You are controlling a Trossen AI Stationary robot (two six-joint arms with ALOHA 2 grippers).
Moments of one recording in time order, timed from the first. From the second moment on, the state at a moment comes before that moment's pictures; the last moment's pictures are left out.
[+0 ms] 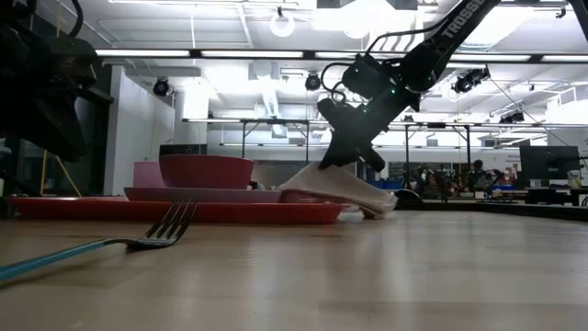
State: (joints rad) left arm -0.58 0.78 0.45 -0.79 -0.55 -1.65; right arm -0.56 1.75 1.01 0.06 -0.19 0.50
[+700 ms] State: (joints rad) left arm -0.58 0.78 0.45 -0.79 -0.55 -1.61; right arm -0.55 1.75 1.01 0.05 -0.12 0.93
